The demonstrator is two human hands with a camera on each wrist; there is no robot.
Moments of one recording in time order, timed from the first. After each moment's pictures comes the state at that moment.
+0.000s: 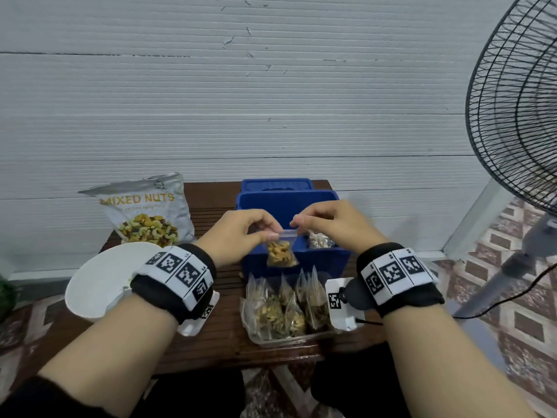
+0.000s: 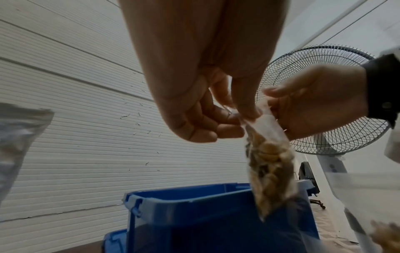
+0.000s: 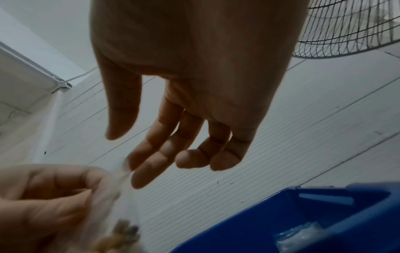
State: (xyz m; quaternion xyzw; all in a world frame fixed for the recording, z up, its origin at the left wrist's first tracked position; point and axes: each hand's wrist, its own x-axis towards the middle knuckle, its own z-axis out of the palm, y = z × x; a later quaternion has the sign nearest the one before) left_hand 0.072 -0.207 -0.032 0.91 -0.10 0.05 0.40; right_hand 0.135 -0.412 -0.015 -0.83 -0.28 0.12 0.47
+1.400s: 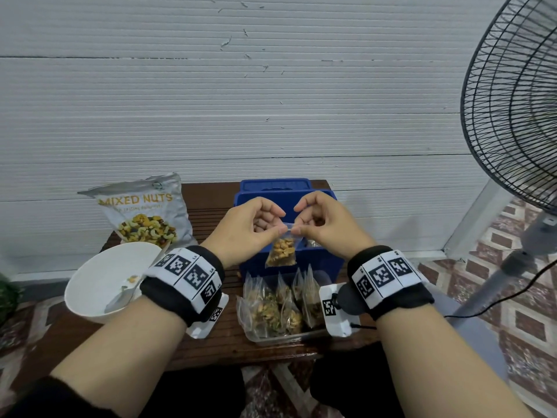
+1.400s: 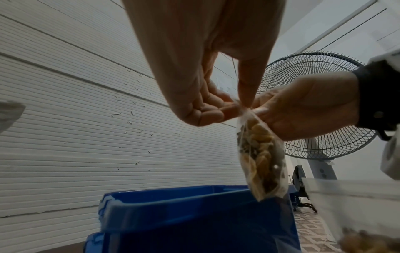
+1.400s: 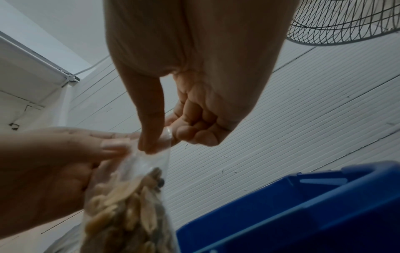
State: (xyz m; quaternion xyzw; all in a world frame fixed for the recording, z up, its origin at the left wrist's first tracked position) left_hand 0.068 -0.232 -0.028 0.87 -0.07 0.11 0.48; right_hand 0.137 -0.408 -0.033 -0.79 -0.29 0.09 0.54
